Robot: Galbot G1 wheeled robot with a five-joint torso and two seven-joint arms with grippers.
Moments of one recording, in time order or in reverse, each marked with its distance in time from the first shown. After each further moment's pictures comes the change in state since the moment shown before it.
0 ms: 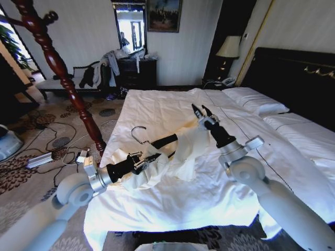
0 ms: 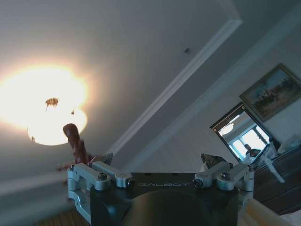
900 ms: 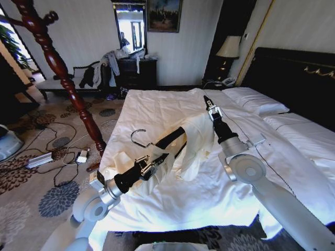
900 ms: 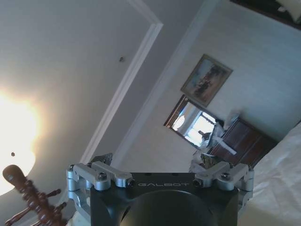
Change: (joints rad) left arm 0.083 -0.267 -0.001 -0.040 0.070 -0.022 0.061; right arm -0.032 0.069 0.022 -0.005 0.172 0.022 0.212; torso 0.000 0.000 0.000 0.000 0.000
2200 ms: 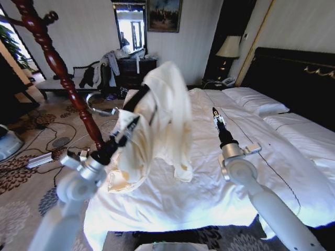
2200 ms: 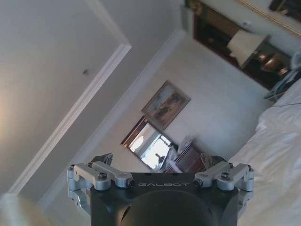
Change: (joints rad) left arm -0.248 0.156 -0.185 0.138 -0.276 0.011 -0.270; right arm -0.109 0.070 0.033 -0.085 -0.222 0.044 0.070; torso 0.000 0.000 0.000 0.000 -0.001
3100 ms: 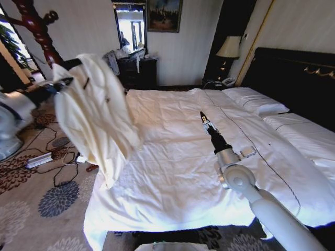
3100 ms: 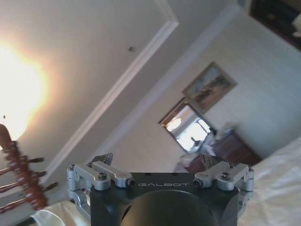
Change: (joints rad) left arm -0.435 0.726 0.076 0.537 -0.445 0.217 -0.254; right arm 0.012 -0.033 -0.077 0.024 -0.065 -0.029 -0.167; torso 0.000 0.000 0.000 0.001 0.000
